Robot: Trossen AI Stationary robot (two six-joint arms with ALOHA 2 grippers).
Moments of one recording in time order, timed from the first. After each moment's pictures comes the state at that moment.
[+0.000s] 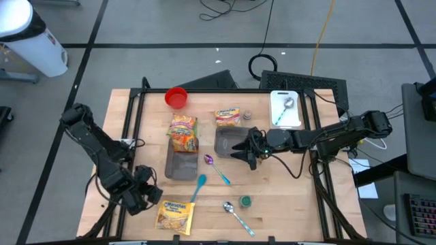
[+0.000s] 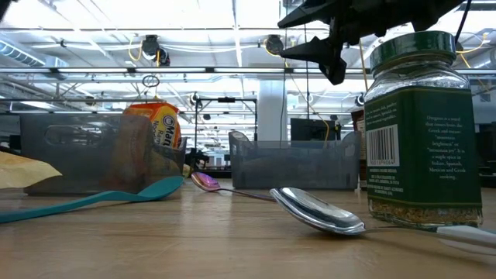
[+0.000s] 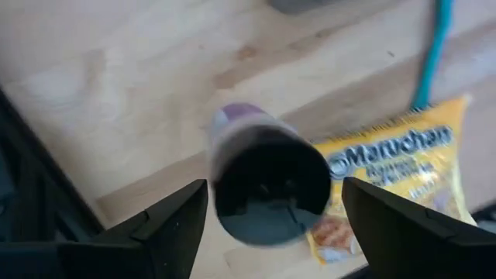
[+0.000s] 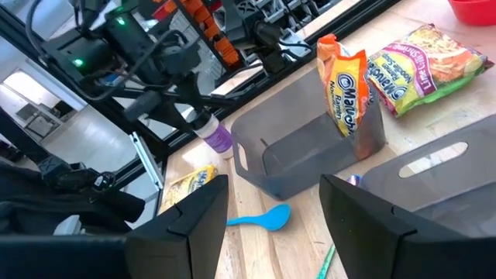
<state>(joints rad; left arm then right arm) -0.92 1.32 0.95 -1.04 -0.12 -2.09 0.11 1.30 0.72 0.32 0.05 0.65</state>
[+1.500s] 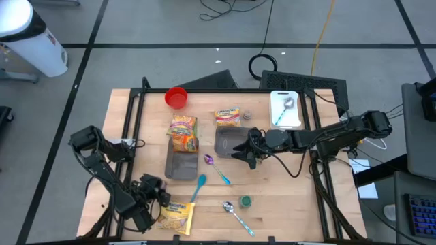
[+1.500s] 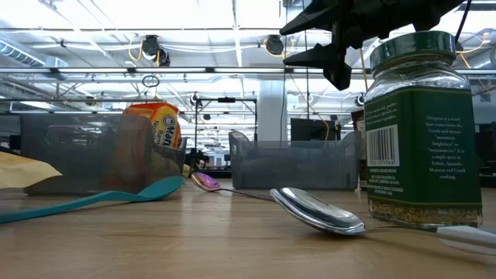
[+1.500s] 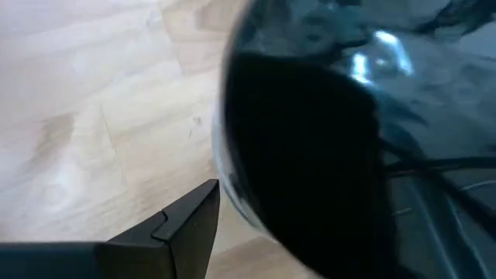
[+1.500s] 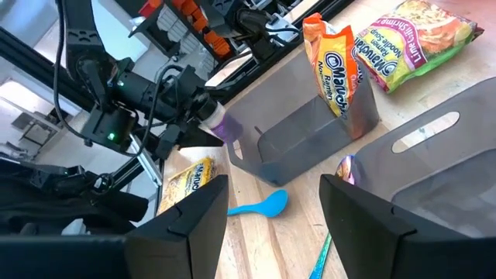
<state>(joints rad) -1.00 1.70 0.95 -1.05 -0.40 -2.31 0.11 1.30 0.72 0.27 0.05 0.73</state>
